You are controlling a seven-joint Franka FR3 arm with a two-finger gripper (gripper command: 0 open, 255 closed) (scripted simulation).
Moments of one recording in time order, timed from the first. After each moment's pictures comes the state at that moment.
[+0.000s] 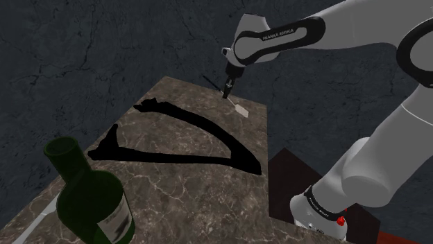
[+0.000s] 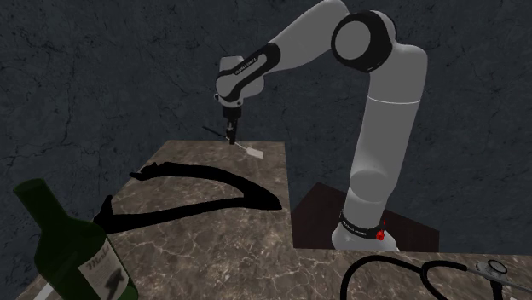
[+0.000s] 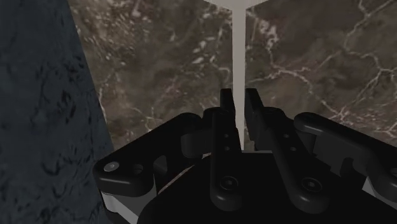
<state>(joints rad) 0.08 0.05 -0.09 -2.11 0.05 2.21 -0.63</state>
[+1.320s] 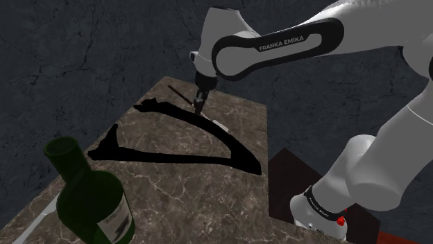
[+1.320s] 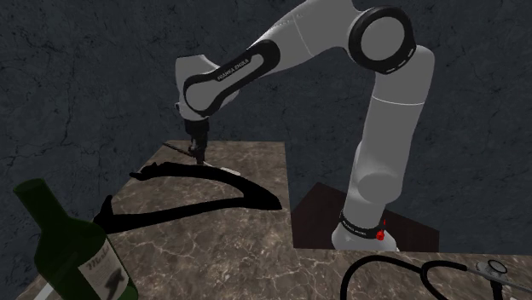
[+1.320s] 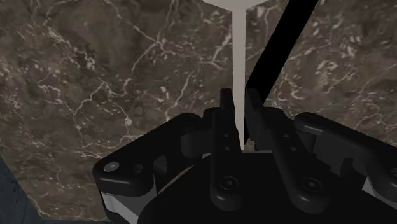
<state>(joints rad) 0.27 0.00 0.11 -2.11 0.02 2.17 -0.23</state>
